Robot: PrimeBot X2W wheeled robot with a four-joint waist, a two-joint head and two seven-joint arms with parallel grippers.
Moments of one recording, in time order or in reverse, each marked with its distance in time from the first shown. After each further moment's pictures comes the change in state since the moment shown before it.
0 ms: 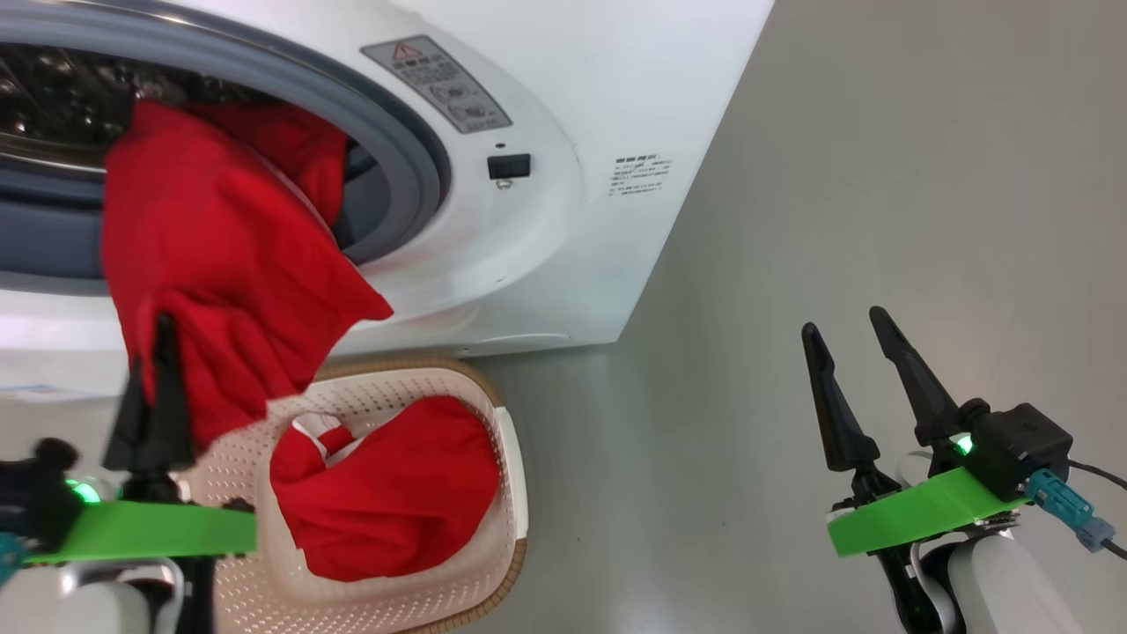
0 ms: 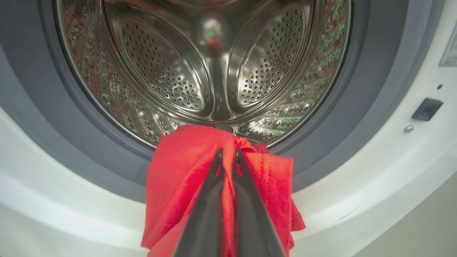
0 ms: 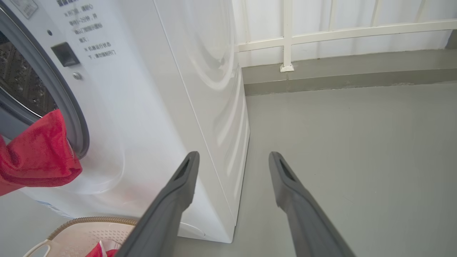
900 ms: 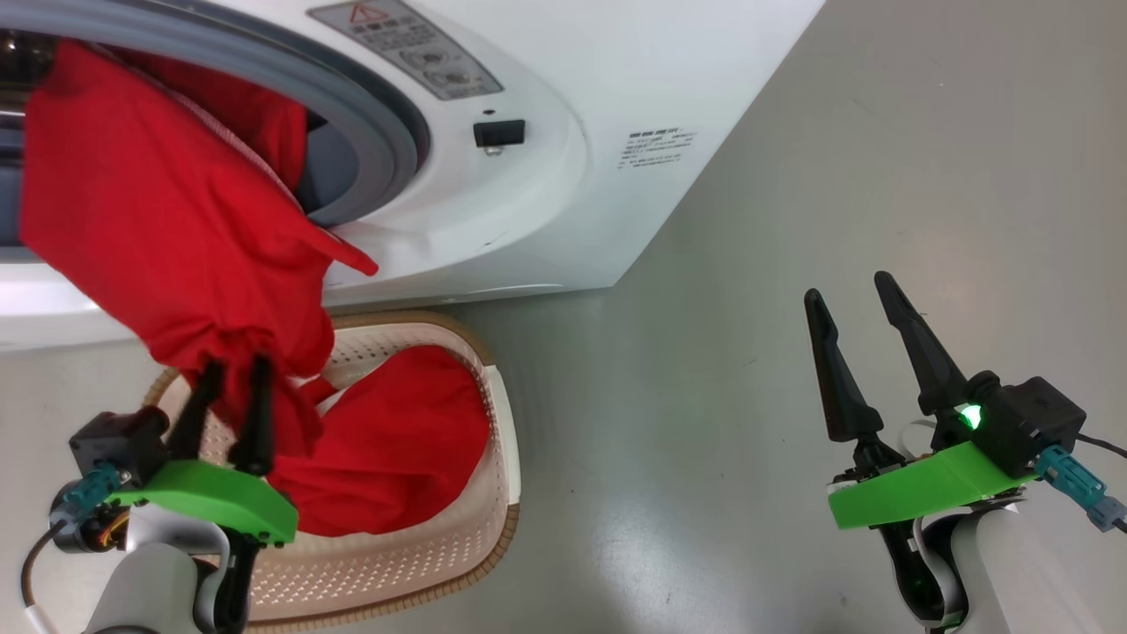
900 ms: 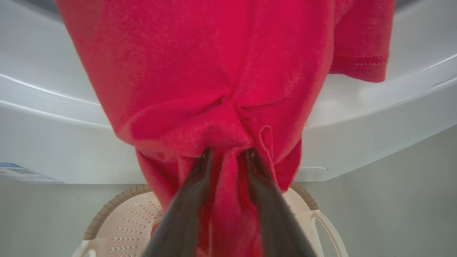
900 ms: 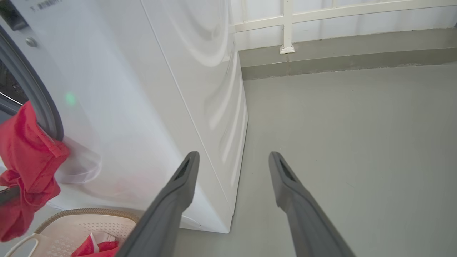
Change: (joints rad) left arm -0.176 0.051 -0.168 0.457 -0.062 0.000 0.001; right arm -0.045 0.000 -0.001 -0.021 0.000 0.000 0.000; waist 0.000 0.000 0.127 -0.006
